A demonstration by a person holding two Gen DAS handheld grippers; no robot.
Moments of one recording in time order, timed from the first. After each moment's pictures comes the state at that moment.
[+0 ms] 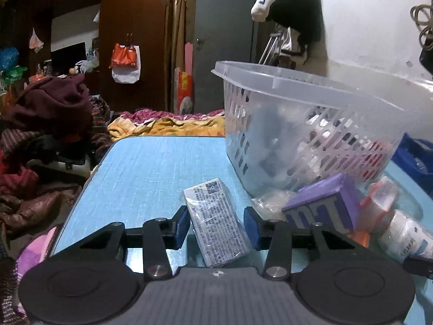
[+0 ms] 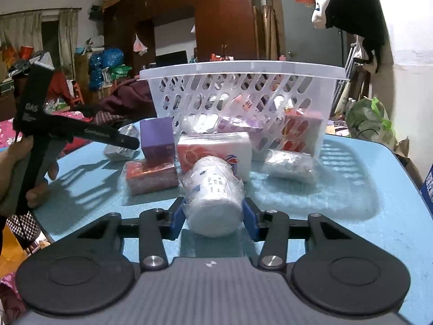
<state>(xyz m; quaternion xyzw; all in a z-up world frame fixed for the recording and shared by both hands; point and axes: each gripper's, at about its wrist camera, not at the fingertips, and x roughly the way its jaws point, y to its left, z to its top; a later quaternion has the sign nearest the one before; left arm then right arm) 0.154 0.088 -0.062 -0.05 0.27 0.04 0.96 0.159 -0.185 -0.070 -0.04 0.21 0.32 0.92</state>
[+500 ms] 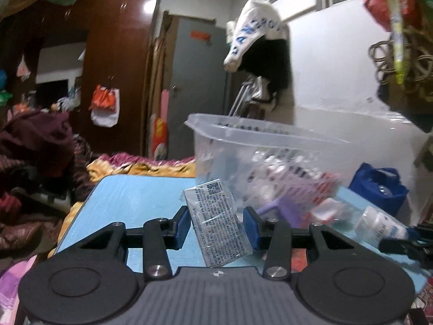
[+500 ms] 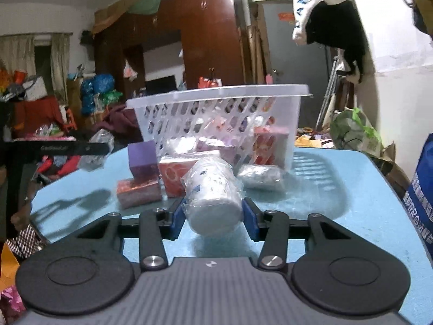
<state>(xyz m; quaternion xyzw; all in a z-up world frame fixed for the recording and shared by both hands) 0.092 0.078 -0.053 -0.05 0.15 -0.02 0.99 0.149 -0.221 -0.063 0.00 0.17 0.30 0.94</state>
